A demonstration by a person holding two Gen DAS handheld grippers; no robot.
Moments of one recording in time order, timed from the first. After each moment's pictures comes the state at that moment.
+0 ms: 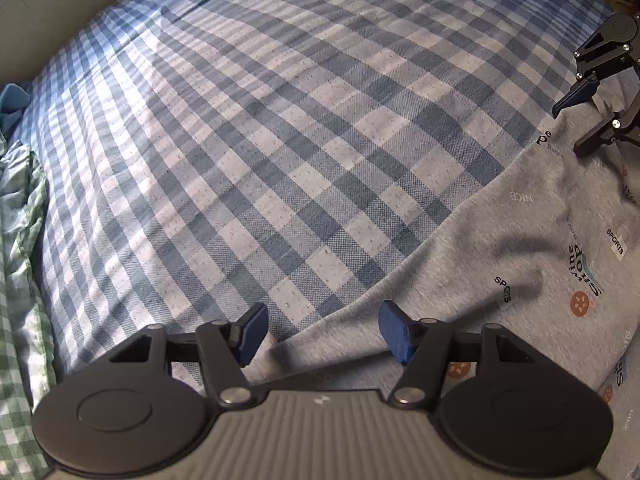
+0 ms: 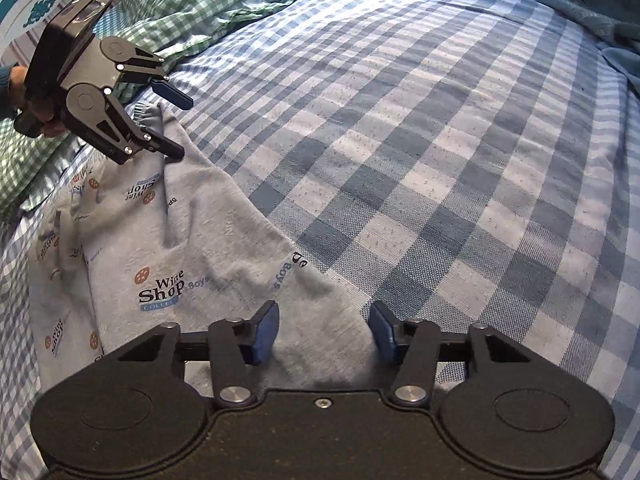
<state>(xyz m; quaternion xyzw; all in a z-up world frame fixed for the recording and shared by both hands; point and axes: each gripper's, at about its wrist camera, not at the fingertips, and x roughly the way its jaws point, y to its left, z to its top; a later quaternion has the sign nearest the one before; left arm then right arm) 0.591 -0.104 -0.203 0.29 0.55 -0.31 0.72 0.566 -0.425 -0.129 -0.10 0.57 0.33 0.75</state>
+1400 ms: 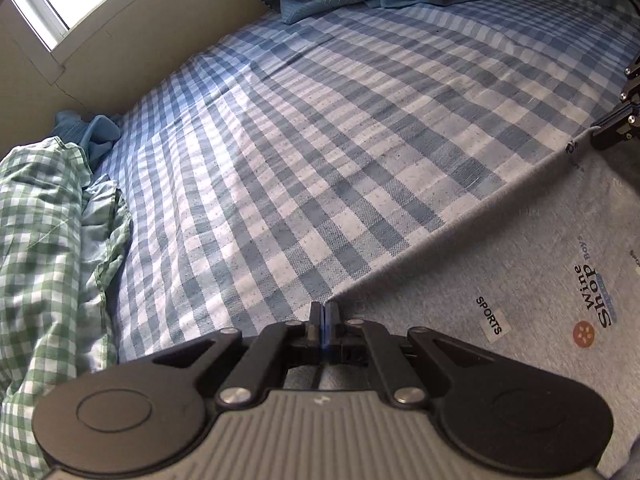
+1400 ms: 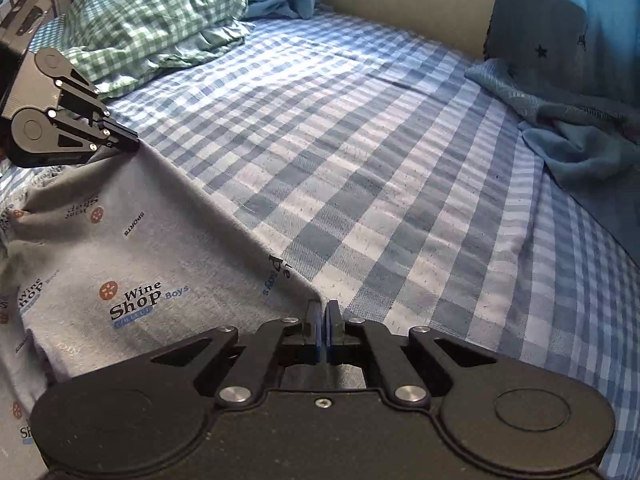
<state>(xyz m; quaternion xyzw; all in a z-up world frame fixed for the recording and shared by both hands) 0.599 -0.128 -0.193 0.30 0.45 -0.19 0.82 0.602 -0.403 -0.123 -0.17 0.50 0.21 0.83</state>
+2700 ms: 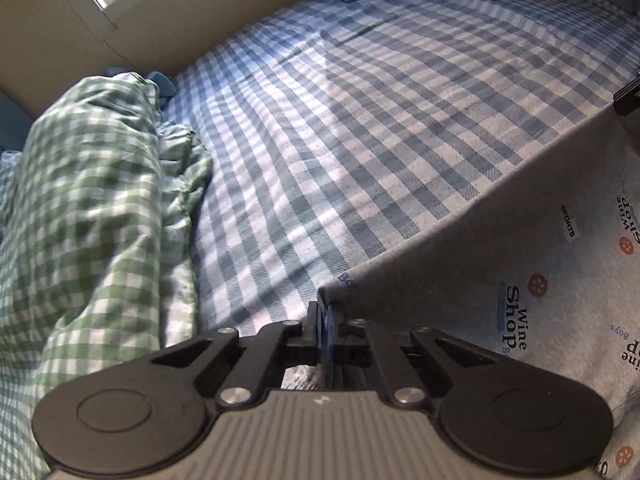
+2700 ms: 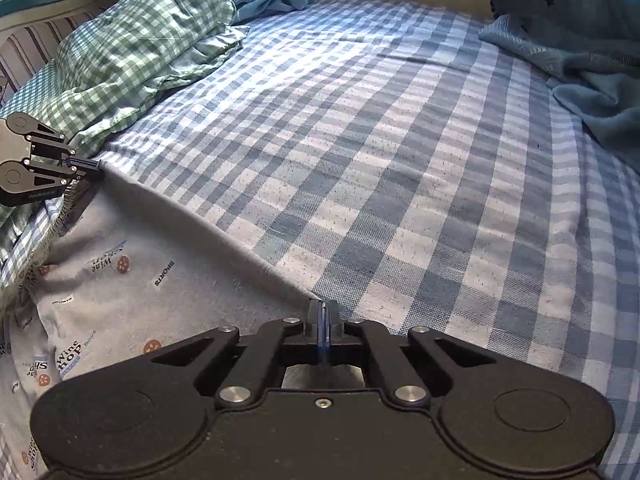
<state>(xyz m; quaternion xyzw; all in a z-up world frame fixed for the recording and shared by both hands) 0.584 -0.025 -0.154 0.29 0.45 -0.16 0.83 0.611 -0.389 -0.106 -0.08 0.51 0.23 0.83</state>
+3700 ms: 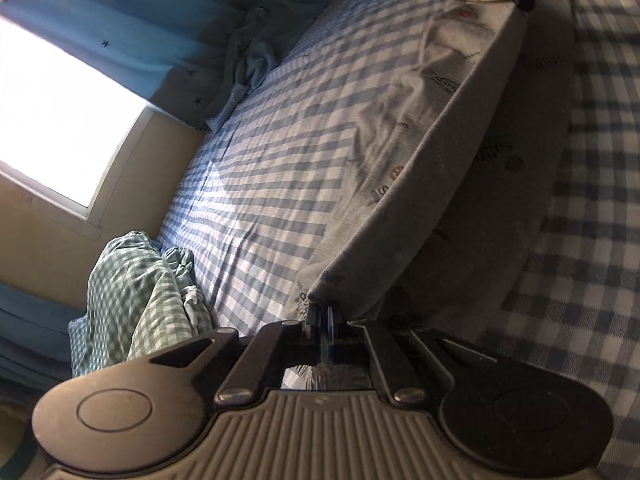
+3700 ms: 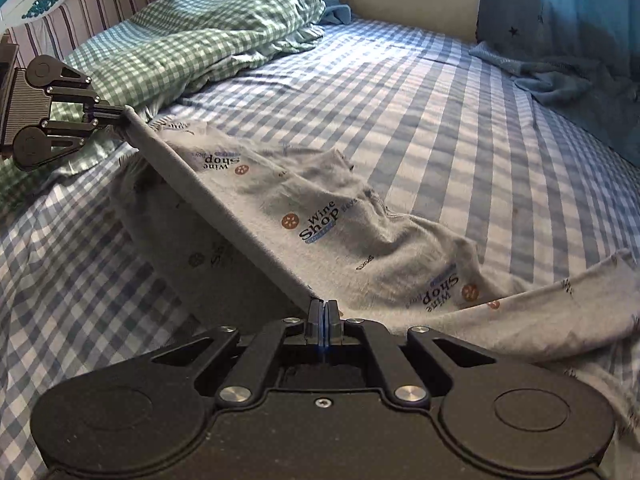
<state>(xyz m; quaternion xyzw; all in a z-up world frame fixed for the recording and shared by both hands) 0.247 0.032 -0.152 0.54 0.23 -0.29 0.76 0.216 -0.310 -0.067 -0.11 0.48 0.17 0.85</state>
